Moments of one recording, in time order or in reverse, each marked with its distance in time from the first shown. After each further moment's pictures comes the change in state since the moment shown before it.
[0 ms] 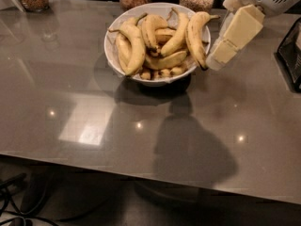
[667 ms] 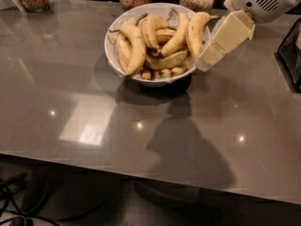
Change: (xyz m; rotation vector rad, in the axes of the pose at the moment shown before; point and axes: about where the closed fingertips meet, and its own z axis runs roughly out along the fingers) arm -0.008 0.000 0.008 0.090 -0.028 0.068
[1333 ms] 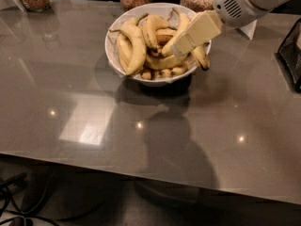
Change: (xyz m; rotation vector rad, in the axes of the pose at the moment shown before) arm -0.020 -0.030 0.022 0.241 -0.080 0.224
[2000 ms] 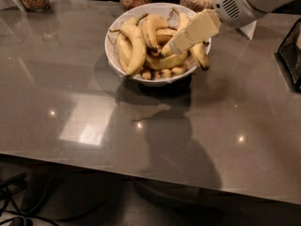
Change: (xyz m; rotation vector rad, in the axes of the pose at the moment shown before) arm -0.001 -0.005 0.003 0.016 -0.021 0.063
